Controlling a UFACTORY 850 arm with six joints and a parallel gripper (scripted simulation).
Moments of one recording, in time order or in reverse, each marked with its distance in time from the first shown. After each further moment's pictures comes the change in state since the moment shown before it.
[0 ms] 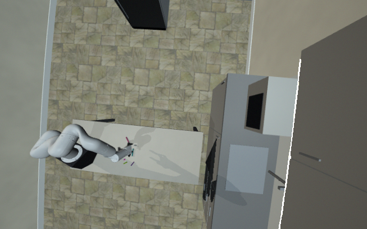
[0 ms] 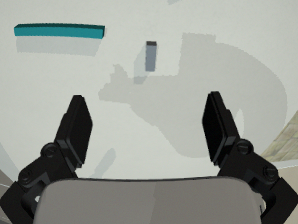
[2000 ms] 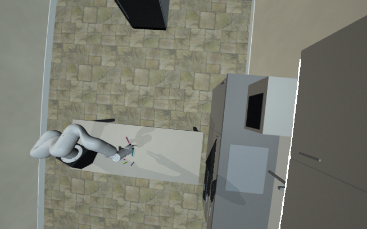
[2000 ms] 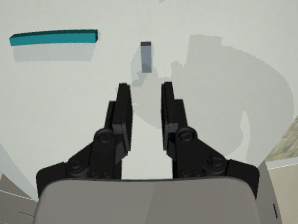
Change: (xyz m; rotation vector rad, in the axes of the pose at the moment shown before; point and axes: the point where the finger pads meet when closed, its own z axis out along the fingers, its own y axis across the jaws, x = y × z) arm -0.004 0.004 0.005 -0.003 0.023 0.075
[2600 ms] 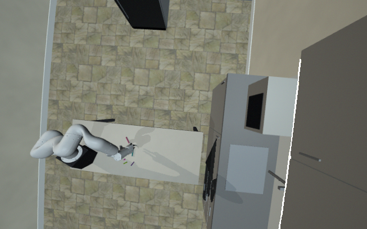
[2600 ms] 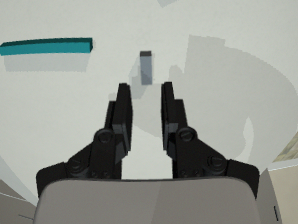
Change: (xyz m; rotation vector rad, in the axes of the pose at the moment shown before) arm 0.000 0.000 0.021 0.000 0.000 0.000
